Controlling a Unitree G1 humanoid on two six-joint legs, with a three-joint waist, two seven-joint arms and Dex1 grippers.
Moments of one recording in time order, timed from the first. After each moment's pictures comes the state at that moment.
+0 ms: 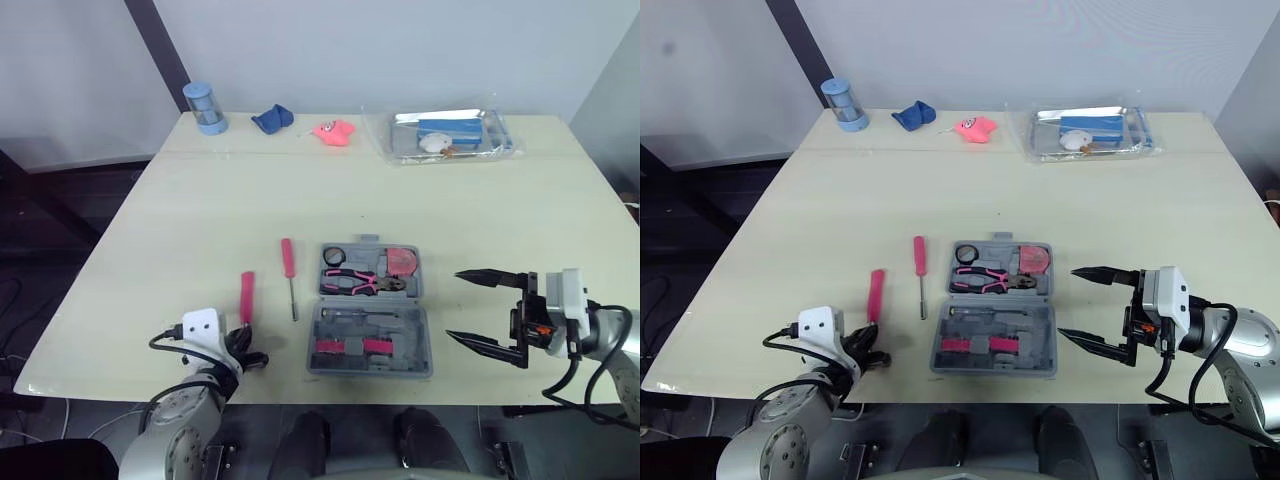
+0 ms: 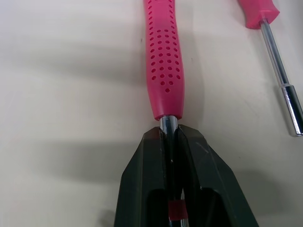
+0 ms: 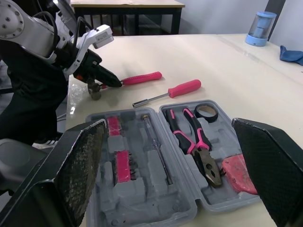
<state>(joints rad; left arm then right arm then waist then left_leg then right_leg) 0.26 0.15 0.26 -0.54 -0.39 0.82 -0.04 0.06 -0.71 -0.16 -0.39 0.58 0.14 1.17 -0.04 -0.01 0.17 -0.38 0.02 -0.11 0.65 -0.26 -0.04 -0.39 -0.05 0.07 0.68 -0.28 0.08</state>
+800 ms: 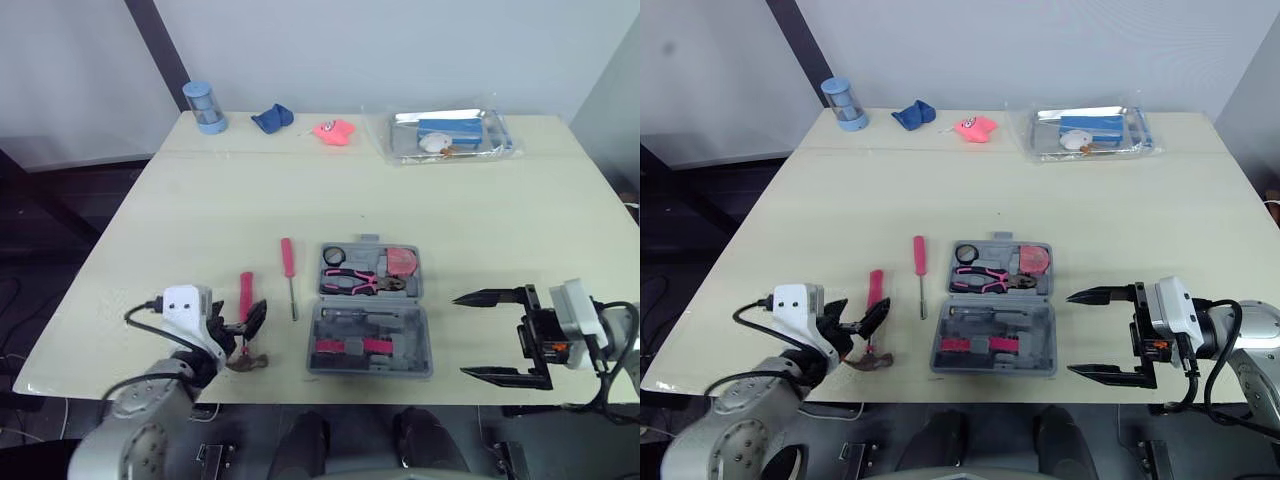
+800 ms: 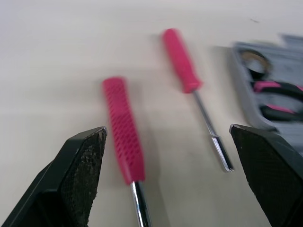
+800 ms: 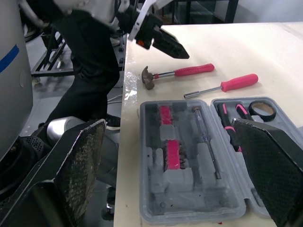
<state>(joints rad) 0.22 0.44 0.35 -0.68 -0.55 0.87 -0.27 0.04 -0.83 -0.15 -0.41 0.65 0.18 1.35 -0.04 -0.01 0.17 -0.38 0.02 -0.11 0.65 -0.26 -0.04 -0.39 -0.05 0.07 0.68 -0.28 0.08</state>
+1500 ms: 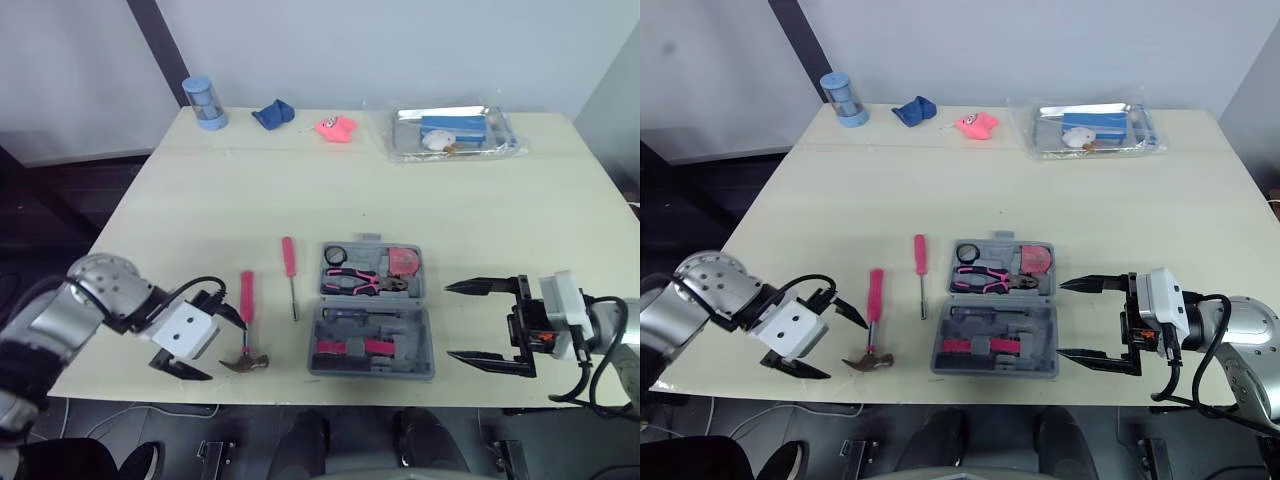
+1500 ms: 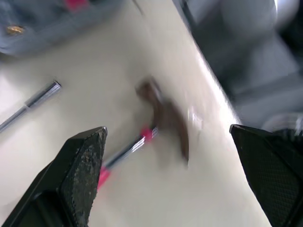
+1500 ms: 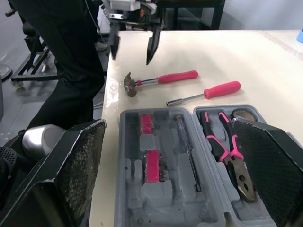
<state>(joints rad) -0.46 1.23 -0.44 0.27 -0.12 -0.66 -1.56 0.01 -0.78 -0.13 -0.42 0.62 0.18 1.26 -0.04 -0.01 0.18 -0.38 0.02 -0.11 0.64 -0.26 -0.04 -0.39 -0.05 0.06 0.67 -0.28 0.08</state>
